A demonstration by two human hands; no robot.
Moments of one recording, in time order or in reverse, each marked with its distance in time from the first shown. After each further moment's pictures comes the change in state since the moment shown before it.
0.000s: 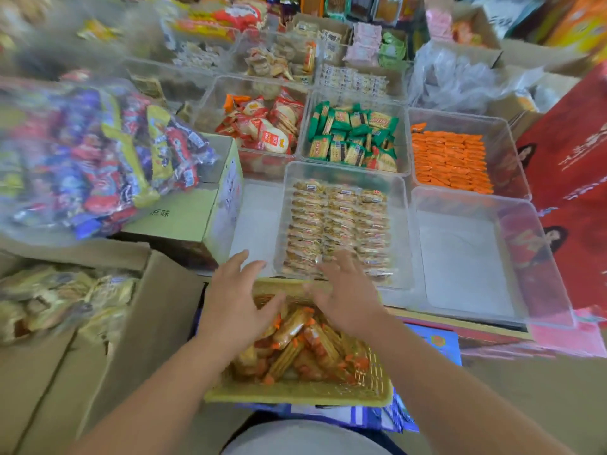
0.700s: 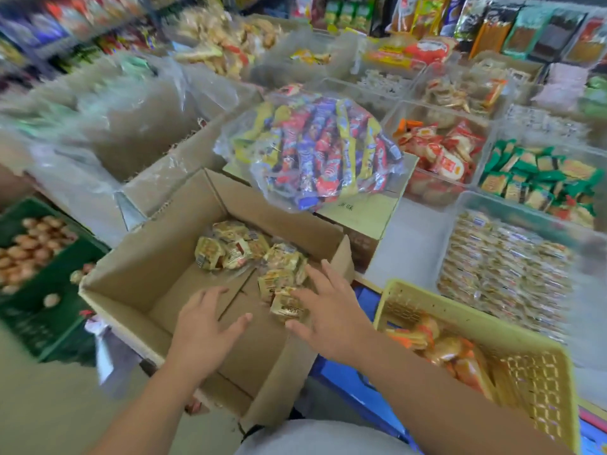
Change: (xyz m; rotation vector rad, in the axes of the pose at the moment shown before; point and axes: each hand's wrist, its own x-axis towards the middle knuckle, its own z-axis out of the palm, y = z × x) left_hand -0.170 -0.226 -0.117 -0.046 0.236 -0.596; right_hand -0.027 -0.249 0.105 -0.232 -0.144 -0.696
